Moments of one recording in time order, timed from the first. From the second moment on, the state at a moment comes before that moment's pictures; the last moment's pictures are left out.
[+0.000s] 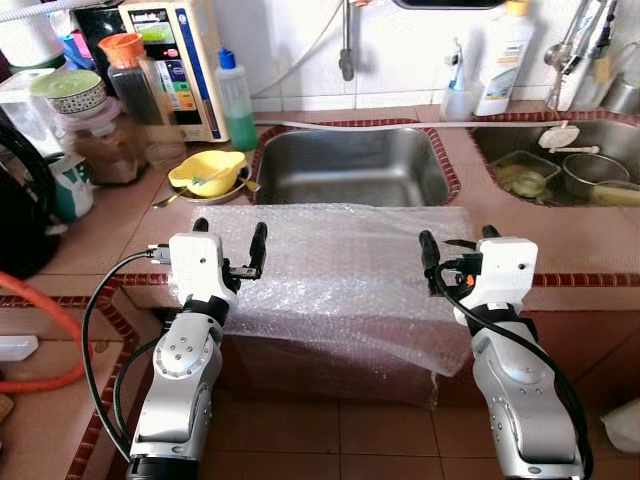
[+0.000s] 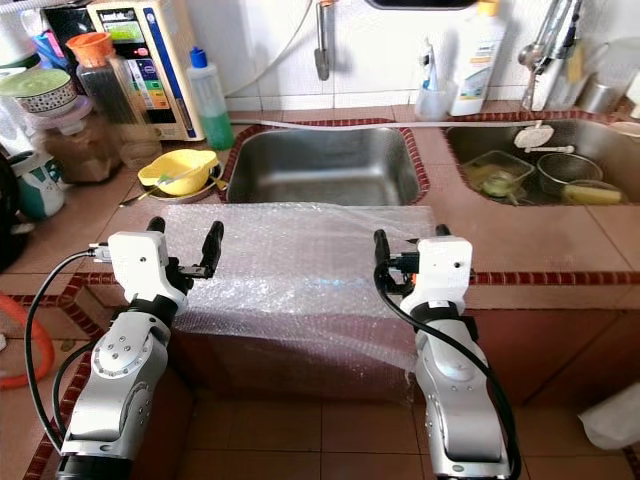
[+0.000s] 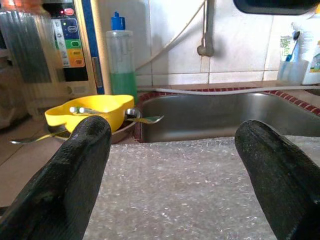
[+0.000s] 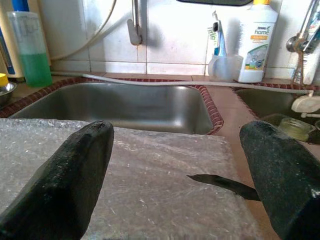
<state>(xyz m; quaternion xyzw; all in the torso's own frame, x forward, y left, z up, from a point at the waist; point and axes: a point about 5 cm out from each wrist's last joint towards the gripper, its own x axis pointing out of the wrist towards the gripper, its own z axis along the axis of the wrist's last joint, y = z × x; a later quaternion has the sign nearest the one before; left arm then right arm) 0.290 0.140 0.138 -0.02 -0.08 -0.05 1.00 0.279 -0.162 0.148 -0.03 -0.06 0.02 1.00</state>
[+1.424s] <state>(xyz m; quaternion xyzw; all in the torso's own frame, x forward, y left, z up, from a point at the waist) 0.287 0.129 0.135 -0.03 -0.08 -0.08 0.99 0.276 -0.167 0.148 -0.03 -0.06 0.04 1.00</state>
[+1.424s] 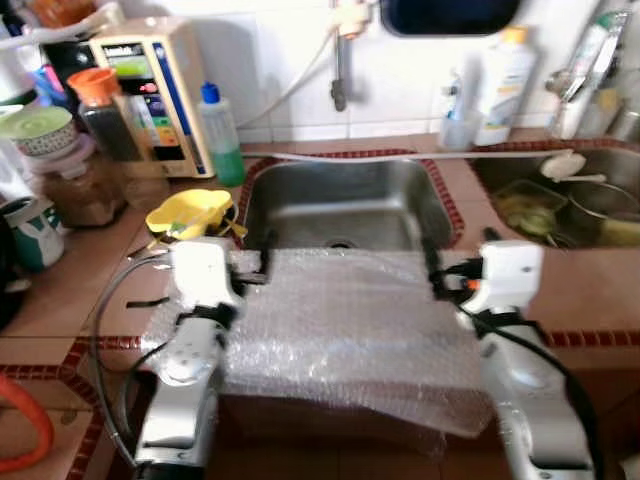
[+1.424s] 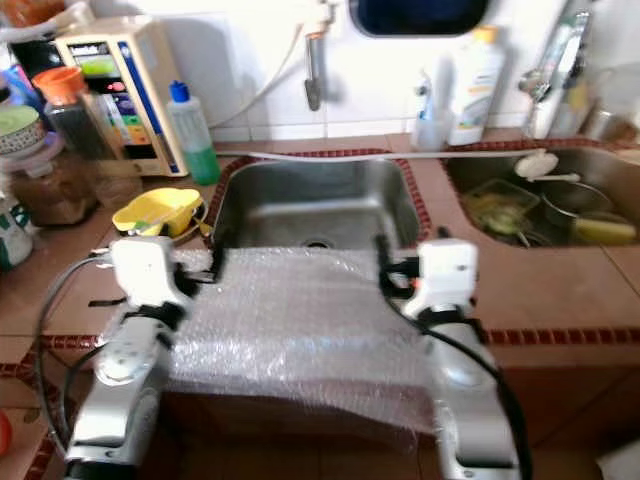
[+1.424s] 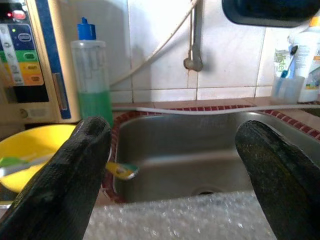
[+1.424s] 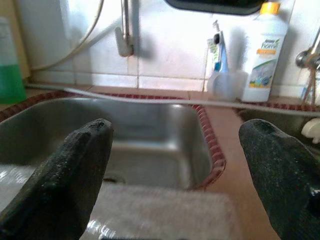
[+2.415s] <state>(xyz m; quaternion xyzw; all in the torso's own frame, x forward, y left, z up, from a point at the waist) 0.288 0.142 0.136 -0.02 -0.08 -0.04 1.00 0.280 -0.160 0.149 -0.09 -0.06 0.03 0.99</state>
